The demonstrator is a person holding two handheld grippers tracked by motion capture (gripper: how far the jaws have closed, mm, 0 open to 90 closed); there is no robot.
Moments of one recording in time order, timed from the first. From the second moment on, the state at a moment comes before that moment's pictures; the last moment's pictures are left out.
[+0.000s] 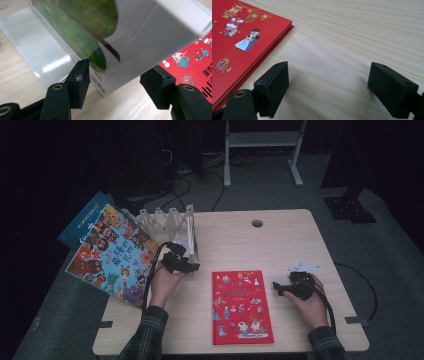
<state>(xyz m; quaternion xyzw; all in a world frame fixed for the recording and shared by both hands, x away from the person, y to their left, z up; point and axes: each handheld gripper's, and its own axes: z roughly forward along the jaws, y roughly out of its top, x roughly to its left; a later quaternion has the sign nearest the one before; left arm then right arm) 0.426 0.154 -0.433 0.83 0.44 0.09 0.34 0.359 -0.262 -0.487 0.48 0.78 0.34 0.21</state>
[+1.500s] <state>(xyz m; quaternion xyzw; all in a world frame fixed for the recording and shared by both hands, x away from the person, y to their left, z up) 0.345 0.150 -0.438 0.88 0.34 0.08 0.31 0.358 -0.262 -0.487 0.48 0.78 0.34 0.21</state>
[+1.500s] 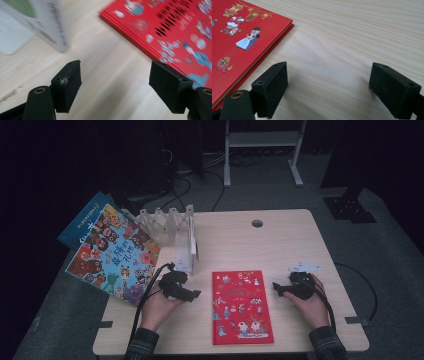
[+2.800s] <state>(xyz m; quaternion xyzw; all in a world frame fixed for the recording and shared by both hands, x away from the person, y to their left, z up) 0.294 0.096 -0.472 0.93 0.24 0.07 0.28 0.324 -0.237 -0.465 0.42 0.82 0.37 0.13</state>
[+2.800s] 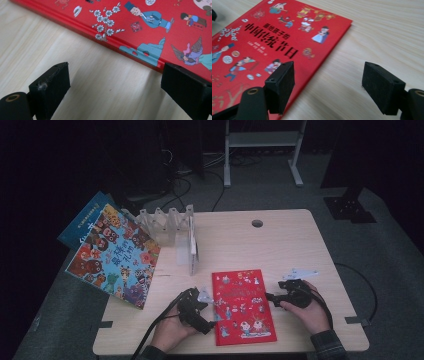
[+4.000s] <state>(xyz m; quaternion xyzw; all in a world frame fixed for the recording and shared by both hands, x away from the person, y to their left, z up) 0.293 0.088 -0.484 0.91 0.25 0.08 0.32 0.345 -0.209 -0.477 0.40 0.83 0.38 0.05</state>
